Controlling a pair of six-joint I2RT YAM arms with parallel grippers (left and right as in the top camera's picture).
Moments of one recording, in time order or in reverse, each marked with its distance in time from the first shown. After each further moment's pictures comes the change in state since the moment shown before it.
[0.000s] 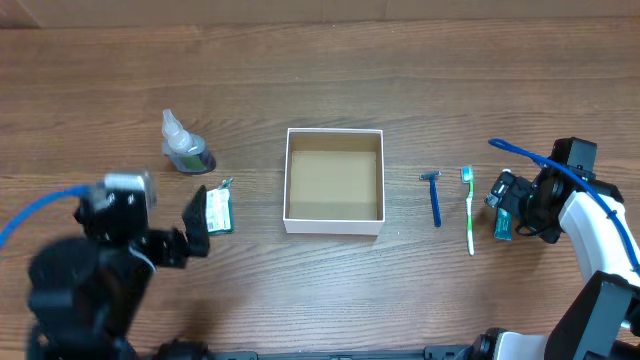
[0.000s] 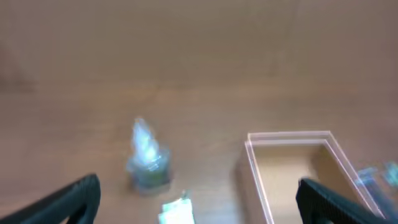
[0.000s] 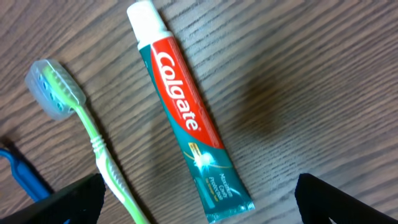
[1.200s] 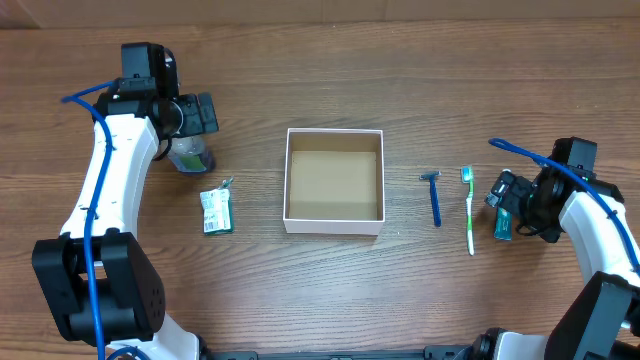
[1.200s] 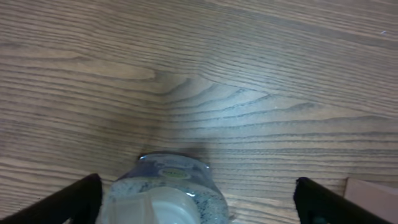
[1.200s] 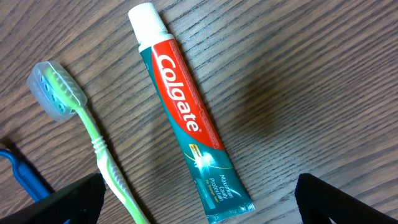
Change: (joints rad) left arm 0.053 1.119 0.330 0.124 -0.116 -0.157; right arm 0.000 0.000 0.001 0.003 0.000 0.000
